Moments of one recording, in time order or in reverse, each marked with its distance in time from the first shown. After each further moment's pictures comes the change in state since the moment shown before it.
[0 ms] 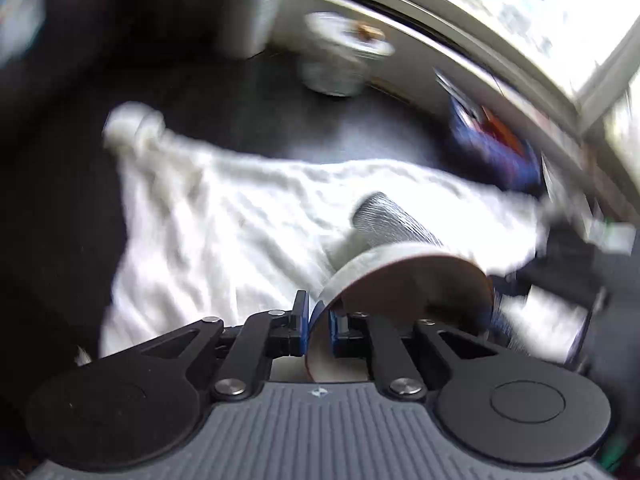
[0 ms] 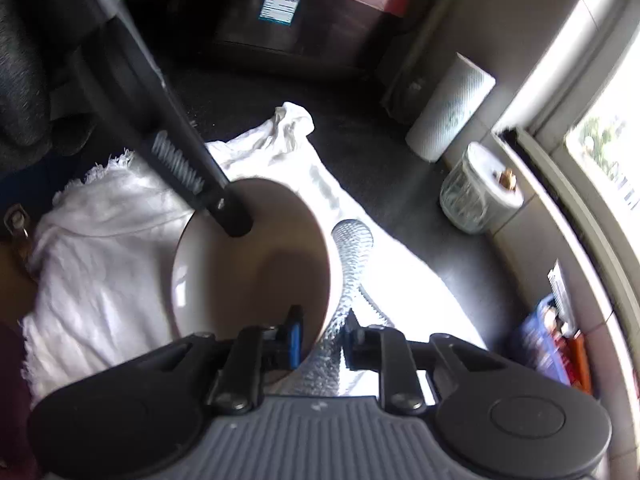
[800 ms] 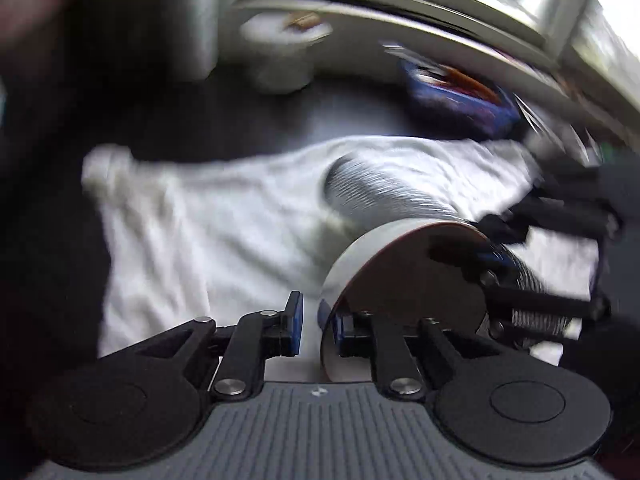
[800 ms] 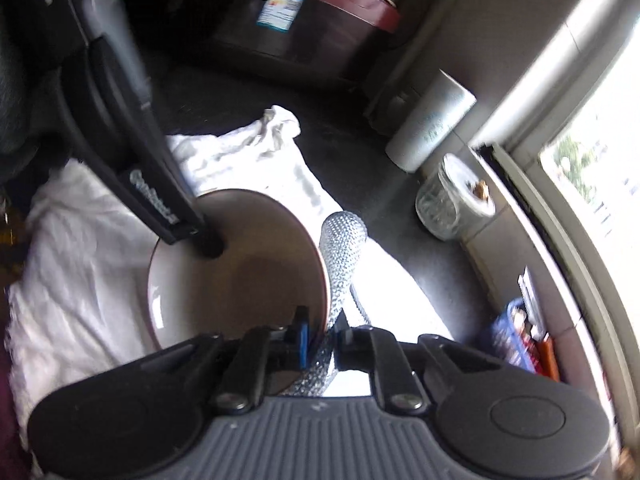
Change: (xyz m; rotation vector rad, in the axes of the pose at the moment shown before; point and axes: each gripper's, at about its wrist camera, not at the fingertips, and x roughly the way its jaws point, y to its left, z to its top) left arm 0.002 -0.100 -0.039 0.768 -0.064 0.225; right arm -0.018 0.025 -0.010 -0.189 -0.023 -0.141
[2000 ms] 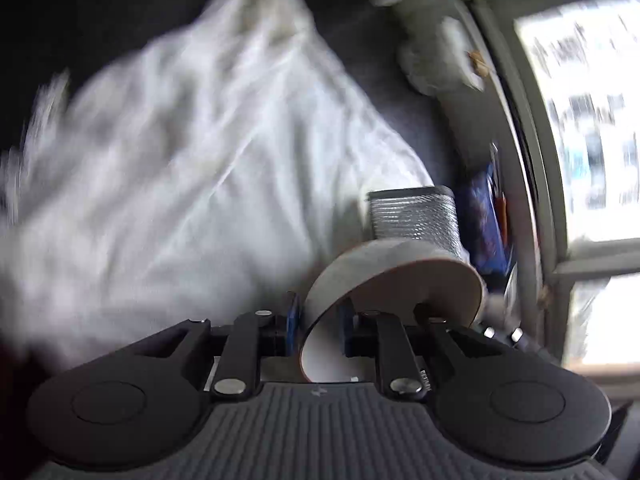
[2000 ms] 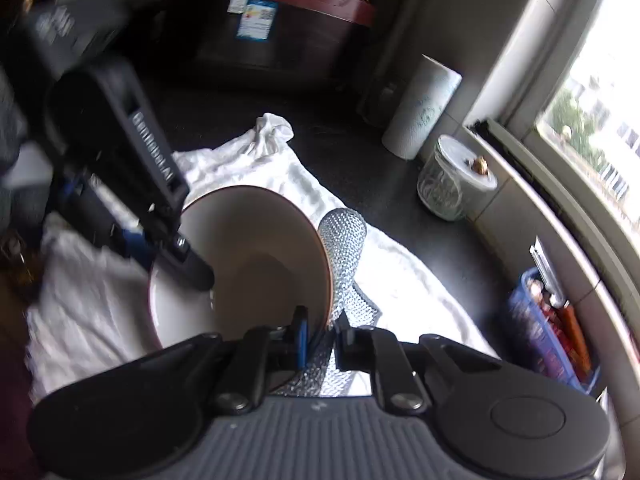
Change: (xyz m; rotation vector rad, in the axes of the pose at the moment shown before) left arm 0.013 0.057 -0.057 -0.881 0.069 -0.200; right arm -0.005 -0.010 -0.017 0.135 -0.029 0.036
